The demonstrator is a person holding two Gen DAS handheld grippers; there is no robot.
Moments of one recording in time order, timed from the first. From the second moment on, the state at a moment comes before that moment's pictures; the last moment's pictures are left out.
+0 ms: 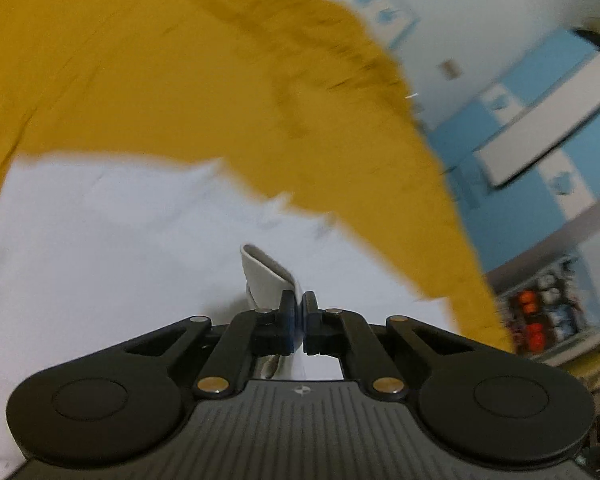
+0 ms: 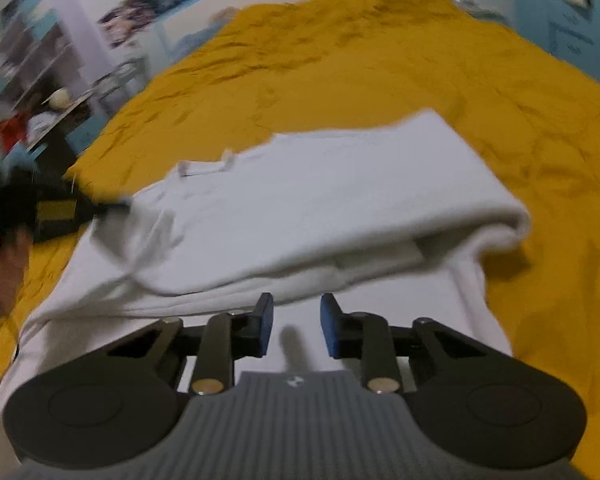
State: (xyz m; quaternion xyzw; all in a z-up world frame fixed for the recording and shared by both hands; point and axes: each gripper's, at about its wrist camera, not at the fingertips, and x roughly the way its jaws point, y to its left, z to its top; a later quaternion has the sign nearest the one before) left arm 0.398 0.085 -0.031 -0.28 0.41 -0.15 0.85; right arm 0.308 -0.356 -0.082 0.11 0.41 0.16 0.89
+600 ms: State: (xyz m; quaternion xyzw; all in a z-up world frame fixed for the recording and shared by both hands) left arm 0.367 0.147 0.084 -0.18 0.35 -0.09 0.91; right arm 0.343 -0.387 -0.101 0.07 0.40 0.03 0.91
